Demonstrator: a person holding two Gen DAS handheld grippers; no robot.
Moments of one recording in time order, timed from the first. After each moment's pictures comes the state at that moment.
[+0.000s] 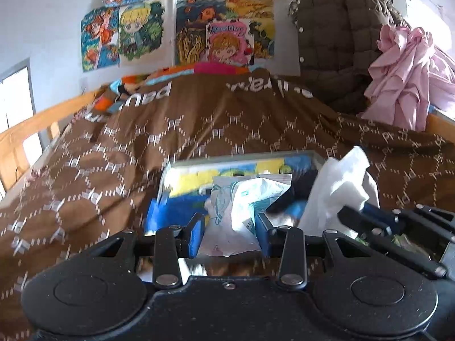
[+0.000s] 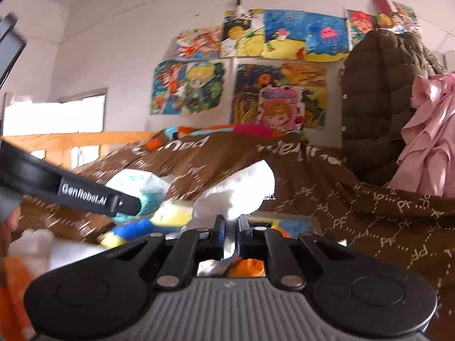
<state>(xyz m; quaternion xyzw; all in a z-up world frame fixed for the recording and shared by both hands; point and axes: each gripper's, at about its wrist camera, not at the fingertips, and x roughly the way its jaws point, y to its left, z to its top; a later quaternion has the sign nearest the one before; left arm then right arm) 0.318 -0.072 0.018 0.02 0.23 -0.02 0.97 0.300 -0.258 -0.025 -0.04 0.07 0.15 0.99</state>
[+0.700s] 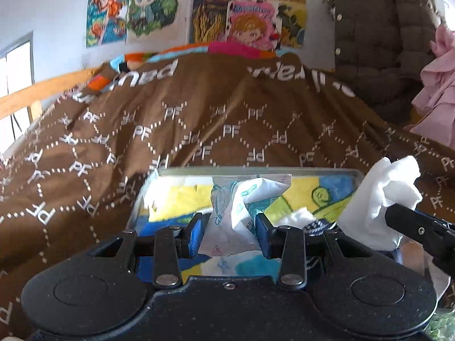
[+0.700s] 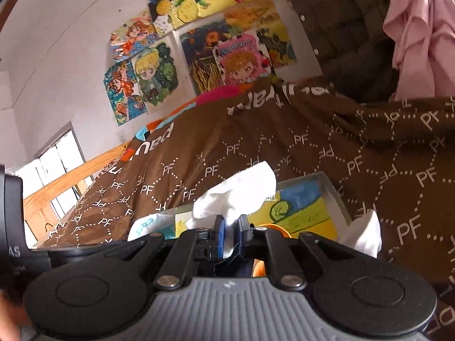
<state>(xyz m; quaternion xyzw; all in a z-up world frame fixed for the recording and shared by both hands) 0.469 -0.068 -0.024 -0.02 0.26 0.02 0.96 0.430 -0.306 -0.037 0.15 0.18 0.15 0.96</state>
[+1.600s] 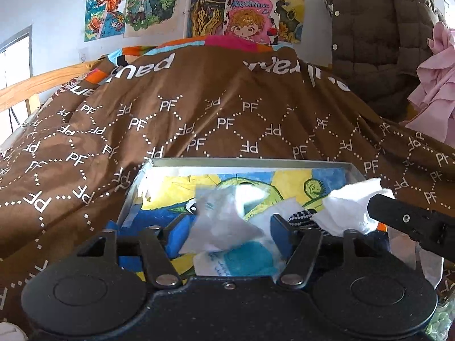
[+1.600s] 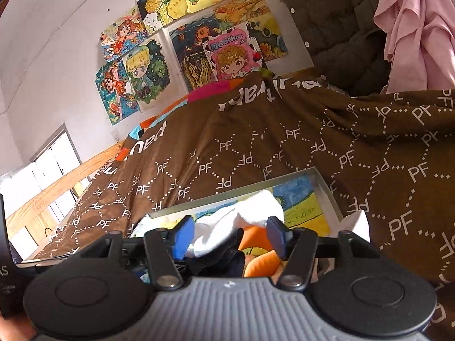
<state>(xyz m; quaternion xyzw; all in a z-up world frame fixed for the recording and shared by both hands) 0.458 -0.074 -0.024 -0.03 0.26 0.01 0.96 0.429 -0.312 -0.031 0.16 0.20 0.15 0.96</state>
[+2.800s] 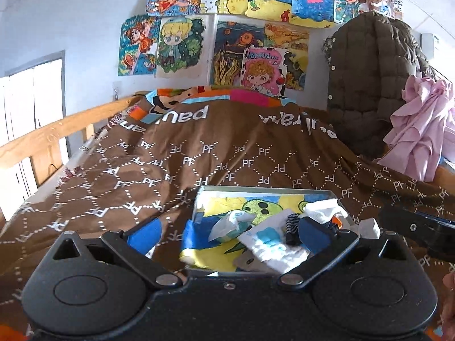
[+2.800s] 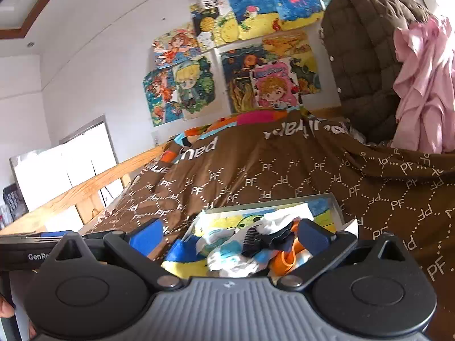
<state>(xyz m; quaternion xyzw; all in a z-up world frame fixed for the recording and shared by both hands) 0.269 -0.031 0.069 -0.04 0.20 0.03 0.98 0.263 -0.285 0.051 0.09 0.15 0.19 0.97</state>
